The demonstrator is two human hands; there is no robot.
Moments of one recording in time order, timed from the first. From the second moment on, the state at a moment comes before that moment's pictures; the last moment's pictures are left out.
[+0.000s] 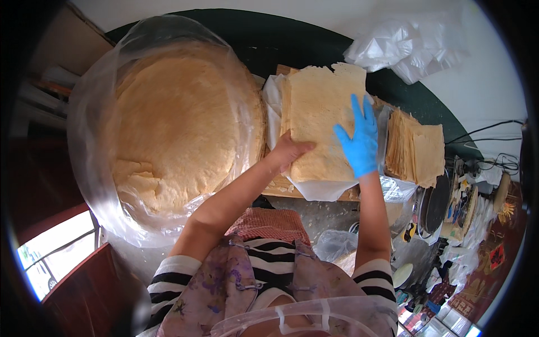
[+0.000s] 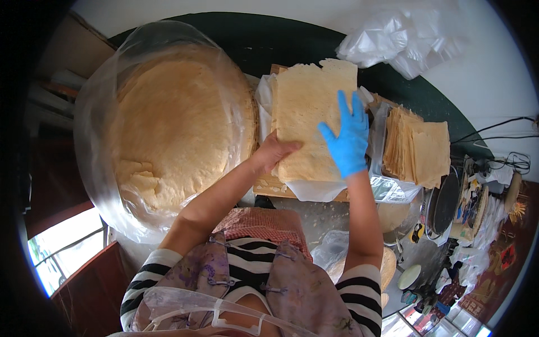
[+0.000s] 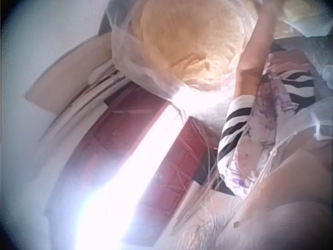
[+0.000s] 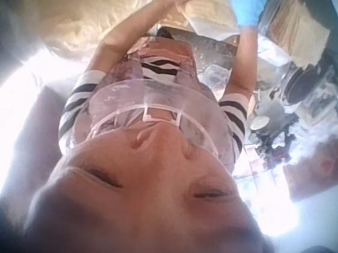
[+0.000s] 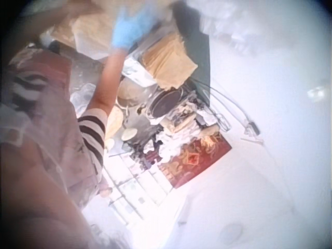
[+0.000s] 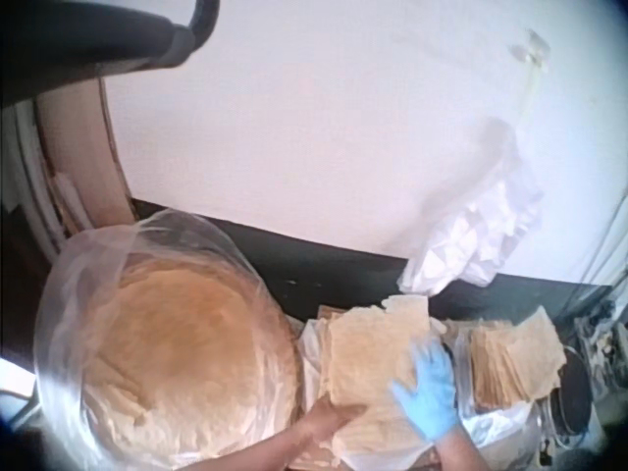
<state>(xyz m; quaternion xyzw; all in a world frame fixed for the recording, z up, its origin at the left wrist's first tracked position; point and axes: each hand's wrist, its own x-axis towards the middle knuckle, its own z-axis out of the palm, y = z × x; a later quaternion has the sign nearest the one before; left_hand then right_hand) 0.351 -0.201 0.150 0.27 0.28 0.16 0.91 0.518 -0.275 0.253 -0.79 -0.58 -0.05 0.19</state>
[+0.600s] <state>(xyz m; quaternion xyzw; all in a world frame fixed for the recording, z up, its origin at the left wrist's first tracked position) 0.216 -0.233 0.125 0.77 0.39 0.37 0.35 0.399 -0.223 0.249 -0.63 -0.72 0.13 0.28</state>
